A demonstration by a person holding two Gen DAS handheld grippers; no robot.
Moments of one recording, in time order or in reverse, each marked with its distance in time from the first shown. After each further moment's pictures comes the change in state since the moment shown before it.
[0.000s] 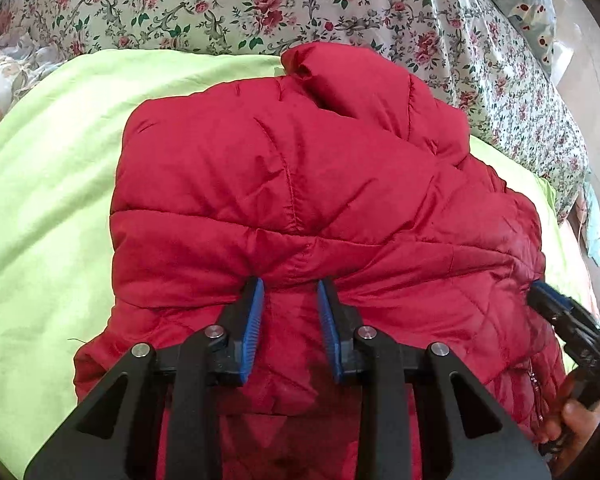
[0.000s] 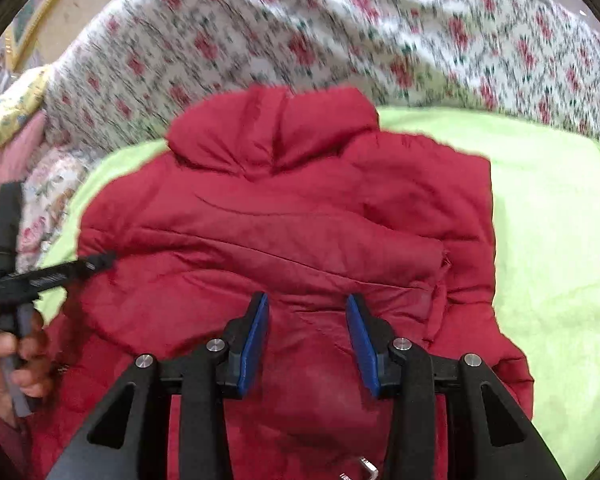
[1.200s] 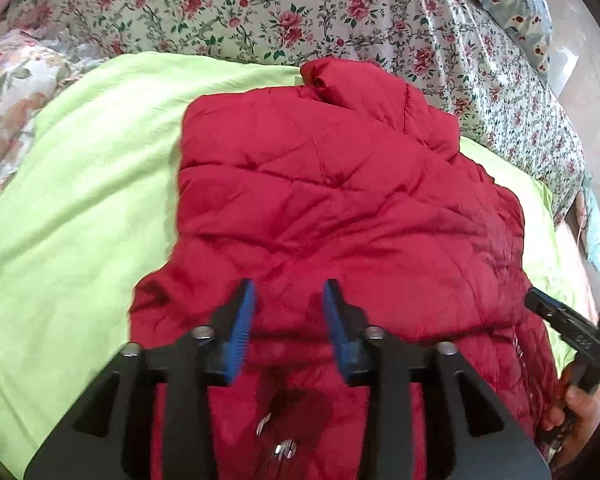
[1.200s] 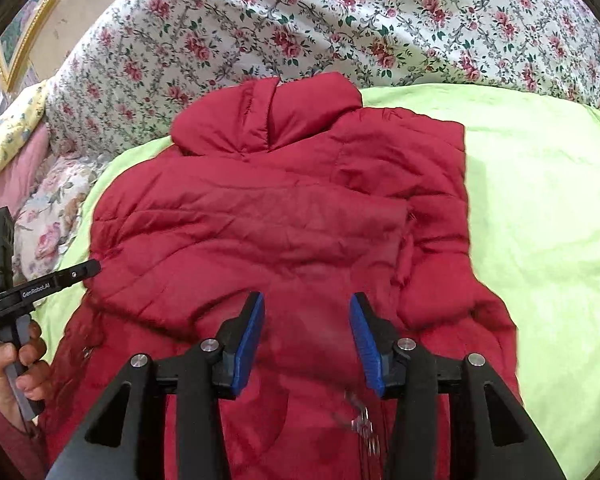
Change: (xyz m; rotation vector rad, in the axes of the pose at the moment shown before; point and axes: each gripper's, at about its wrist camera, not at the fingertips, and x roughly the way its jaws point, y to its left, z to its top) left arm -0.058 0.012 -0.029 -0.026 0.002 0.043; right arm -0.028 -0.020 -0.019 0.082 0.074 0.039
